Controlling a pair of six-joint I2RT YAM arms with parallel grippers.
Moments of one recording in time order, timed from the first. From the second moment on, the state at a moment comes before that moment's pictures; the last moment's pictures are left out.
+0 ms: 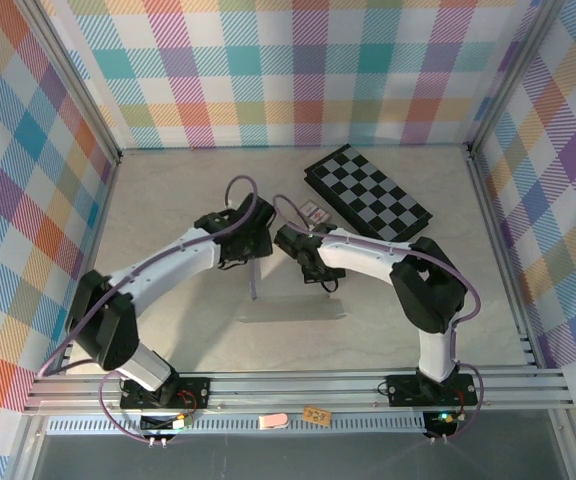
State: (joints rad) left arm -0.66 1.51 1.28 -0.79 -0.25 -0.77; right arm 0.85 1.91 1.37 -0.97 0.39 0.80
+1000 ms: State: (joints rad) left arm -0.57 1.13 1.46 -1.10 -0.30 -0.74; right arm 0.75 2.21 1.73 -1.28 -0.32 2.05
